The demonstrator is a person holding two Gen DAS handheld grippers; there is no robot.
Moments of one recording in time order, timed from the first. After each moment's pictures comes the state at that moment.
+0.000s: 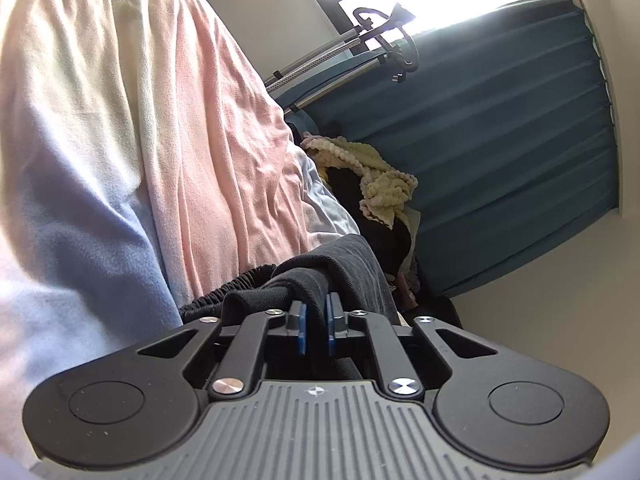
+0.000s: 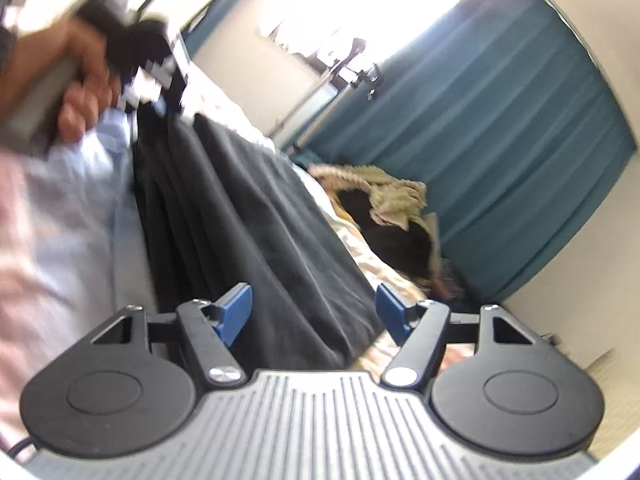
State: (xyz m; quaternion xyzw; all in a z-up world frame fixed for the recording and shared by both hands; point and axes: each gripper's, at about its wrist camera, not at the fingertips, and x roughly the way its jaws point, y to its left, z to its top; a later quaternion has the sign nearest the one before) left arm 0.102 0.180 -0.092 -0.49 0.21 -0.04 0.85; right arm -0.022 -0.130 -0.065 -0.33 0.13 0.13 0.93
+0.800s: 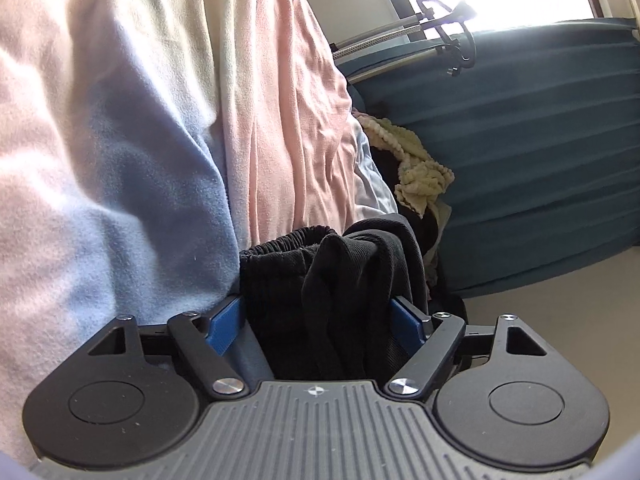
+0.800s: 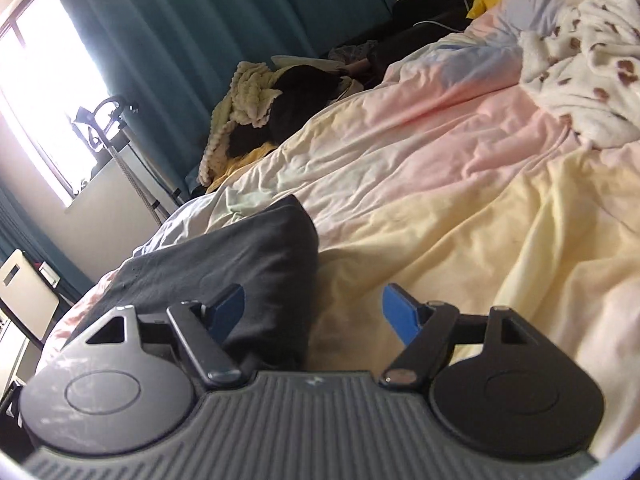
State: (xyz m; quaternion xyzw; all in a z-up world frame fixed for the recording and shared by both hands) left arm 0.106 0.186 -0.132 -0.54 0.27 -0.01 0.79; right arm 0.083 -0.292 -0.090 0.28 0.28 -0.01 0.92
